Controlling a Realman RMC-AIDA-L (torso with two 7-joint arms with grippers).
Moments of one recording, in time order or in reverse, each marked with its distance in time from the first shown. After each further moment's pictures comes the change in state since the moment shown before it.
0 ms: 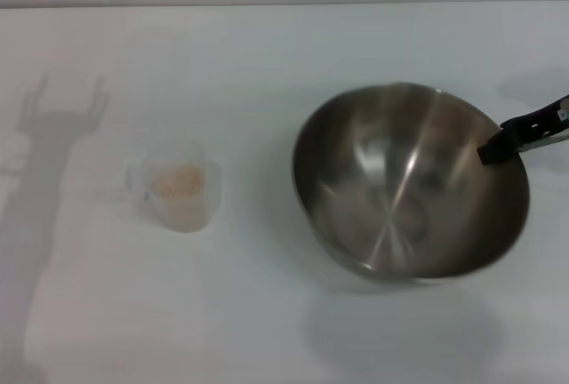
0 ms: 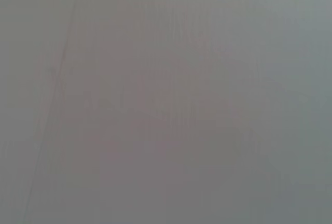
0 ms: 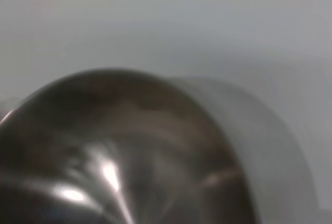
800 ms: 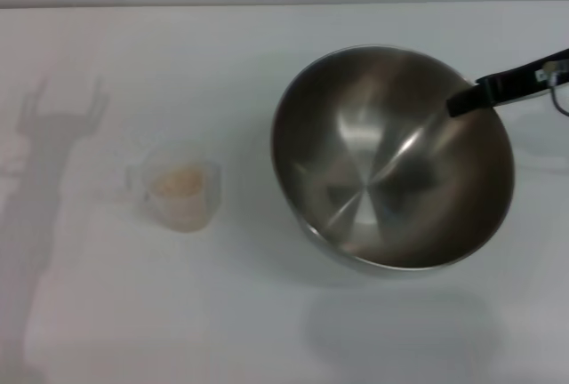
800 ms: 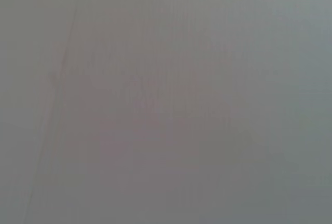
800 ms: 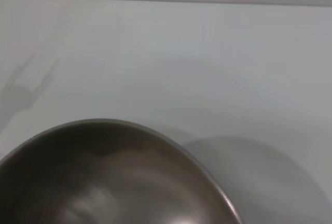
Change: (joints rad) left arm 0.005 -0.001 0.000 -0.001 0.000 0.018 0.000; right arm -0.039 0.037 -0.018 -0.124 0.153 0.045 -0.024
